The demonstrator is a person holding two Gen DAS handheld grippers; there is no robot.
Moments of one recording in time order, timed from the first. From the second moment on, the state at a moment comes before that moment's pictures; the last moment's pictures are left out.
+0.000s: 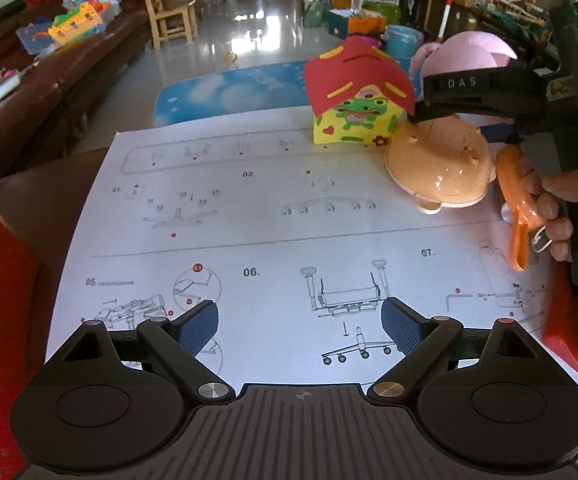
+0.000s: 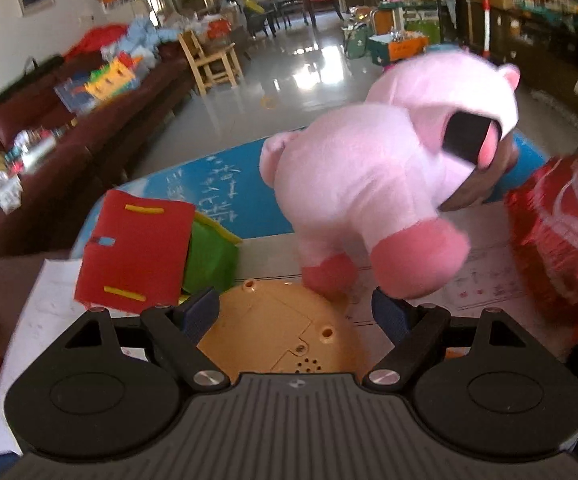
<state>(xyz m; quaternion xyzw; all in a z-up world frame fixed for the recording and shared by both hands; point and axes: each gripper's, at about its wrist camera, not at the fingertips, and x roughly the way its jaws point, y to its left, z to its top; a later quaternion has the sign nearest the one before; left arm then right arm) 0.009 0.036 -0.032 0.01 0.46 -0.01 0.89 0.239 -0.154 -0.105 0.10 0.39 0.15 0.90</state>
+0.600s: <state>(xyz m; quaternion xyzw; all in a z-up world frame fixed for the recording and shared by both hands) -0.030 0.018 -0.023 0.10 0.41 -0.08 0.90 0.142 -0.101 -0.082 0.02 0.47 0.32 0.82</state>
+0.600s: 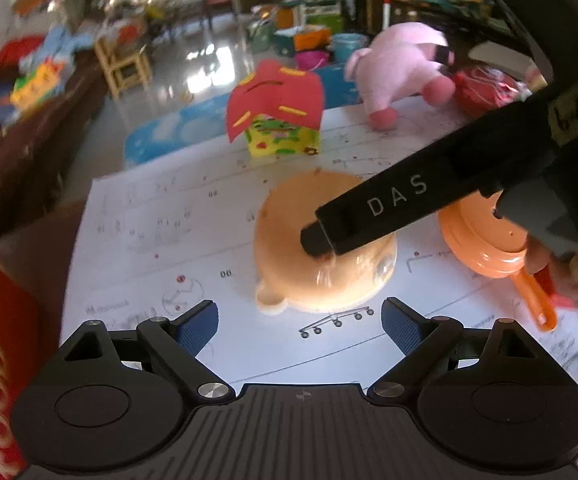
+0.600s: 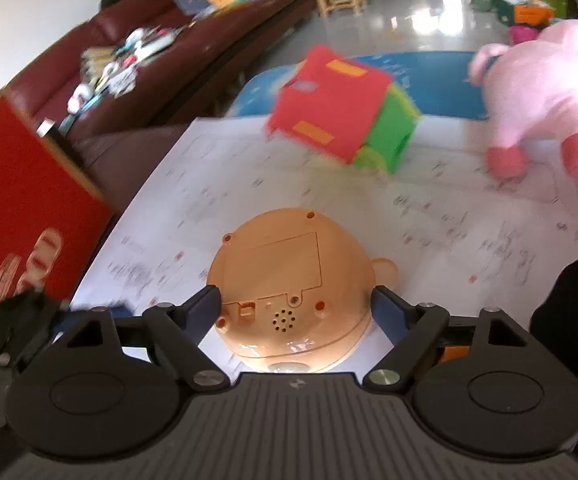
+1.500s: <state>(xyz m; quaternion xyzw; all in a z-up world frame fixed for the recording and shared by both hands) 0.015 0.001 -0.053 0.14 0.42 -0.13 0.88 0.180 -0.119 -0.107 0.19 0.53 0.25 0.79</state>
